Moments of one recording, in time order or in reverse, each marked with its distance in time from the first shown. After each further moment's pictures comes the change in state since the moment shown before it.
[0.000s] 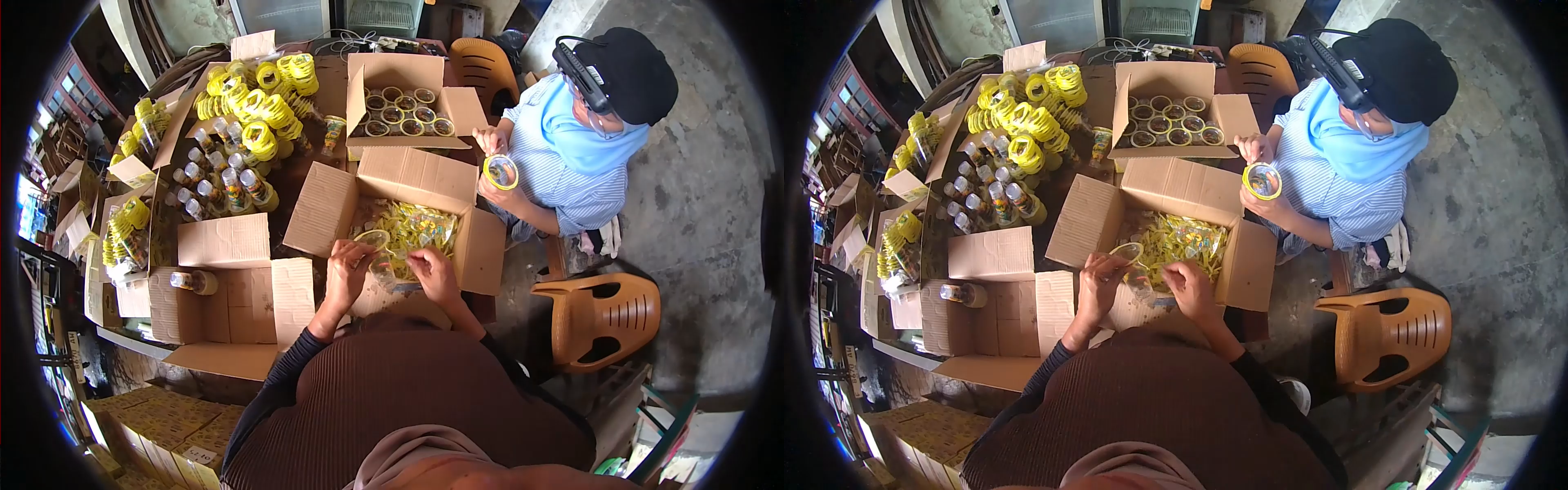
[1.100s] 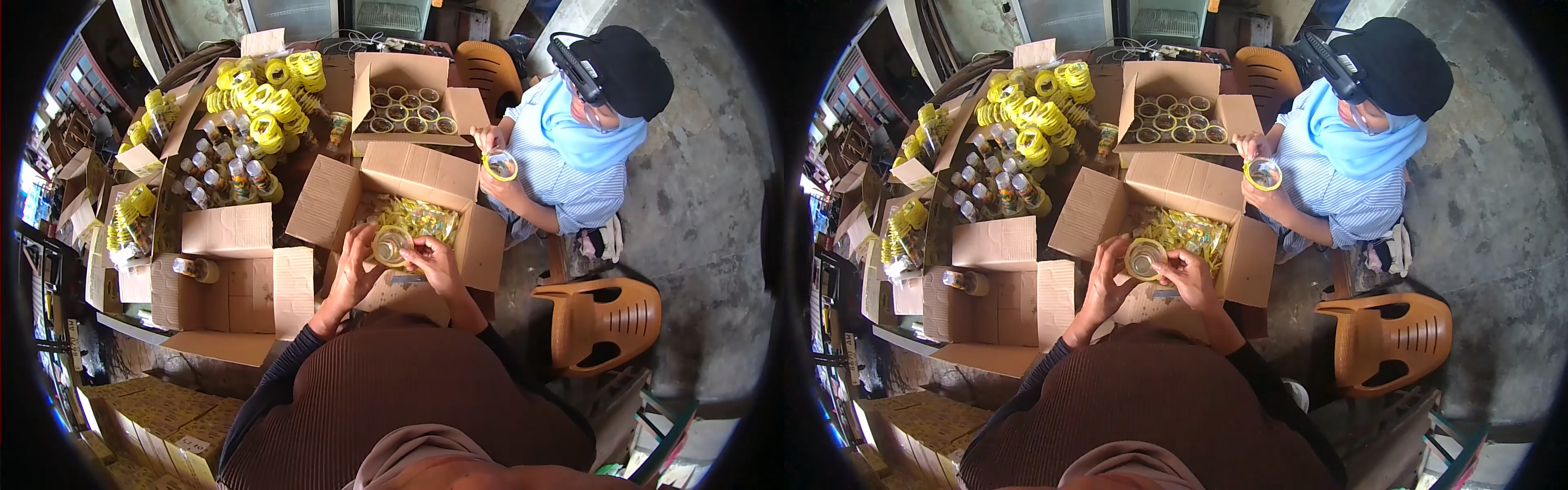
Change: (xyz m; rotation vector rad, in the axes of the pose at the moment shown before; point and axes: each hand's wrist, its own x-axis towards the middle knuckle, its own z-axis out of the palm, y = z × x) left_hand -0.016 0.028 0.001 -0.338 -0.061 -0.035; right_hand 0.008 -0.021 -0.013 0.626 -0.195 0.264
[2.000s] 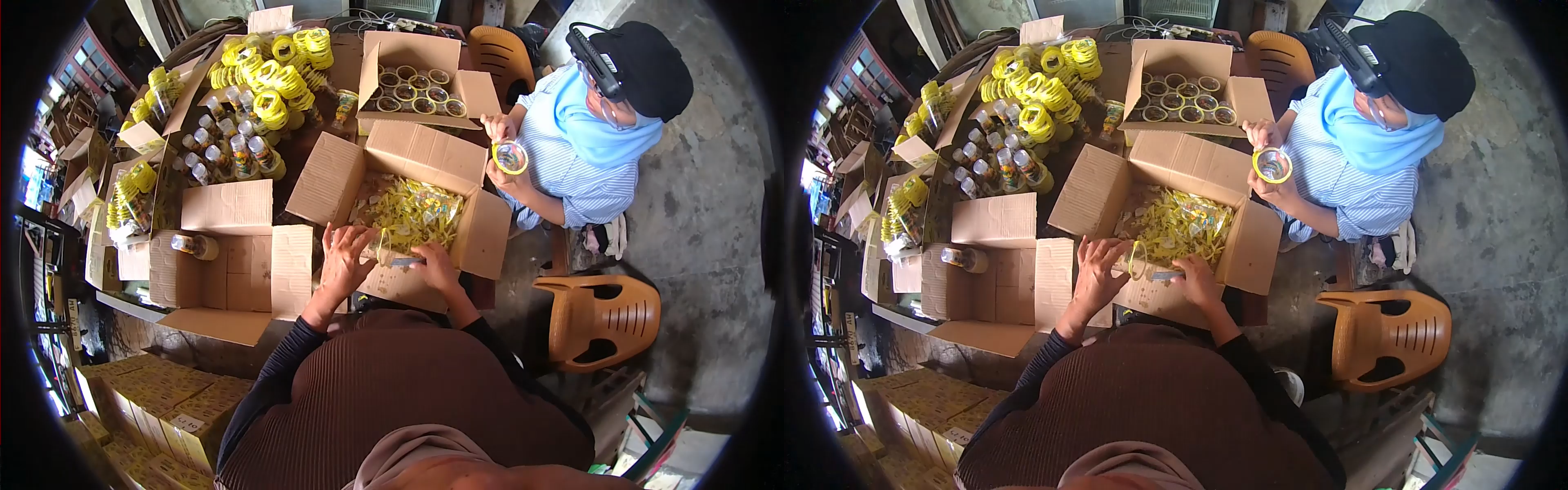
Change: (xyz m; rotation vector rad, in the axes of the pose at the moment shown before) left_hand -0.026 -0.019 -0.014 0.757 -0.170 0.054; right_hand -0.018 0.103 -0.037 -0.895 -0.013 -0.166
